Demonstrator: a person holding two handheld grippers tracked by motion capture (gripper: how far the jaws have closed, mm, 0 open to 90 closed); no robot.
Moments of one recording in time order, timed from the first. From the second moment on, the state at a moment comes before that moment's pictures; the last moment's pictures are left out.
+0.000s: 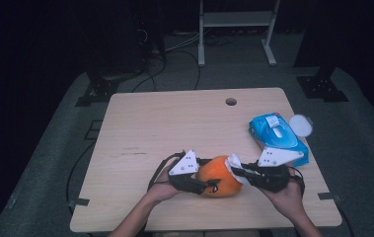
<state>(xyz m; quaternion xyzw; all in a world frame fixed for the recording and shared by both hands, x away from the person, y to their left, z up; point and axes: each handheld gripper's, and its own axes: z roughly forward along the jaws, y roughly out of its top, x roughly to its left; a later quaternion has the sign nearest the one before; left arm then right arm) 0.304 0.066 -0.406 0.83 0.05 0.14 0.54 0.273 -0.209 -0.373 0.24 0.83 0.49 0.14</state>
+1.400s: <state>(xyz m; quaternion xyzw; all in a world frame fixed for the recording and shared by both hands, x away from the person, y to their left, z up) 0.328 0.093 -0.436 0.86 0.09 0.08 0.49 0.316 -0.200 -0.396 0.26 0.84 0.47 0.10</state>
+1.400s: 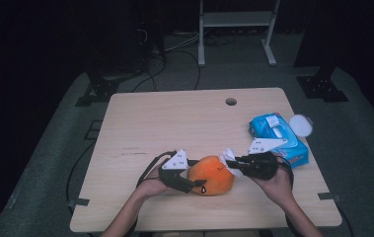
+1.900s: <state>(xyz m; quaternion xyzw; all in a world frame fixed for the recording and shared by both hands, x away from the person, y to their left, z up) 0.328 0.087 -0.429 0.87 0.11 0.08 0.48 0.301 -0.193 -0.396 0.24 0.84 0.48 0.10</state>
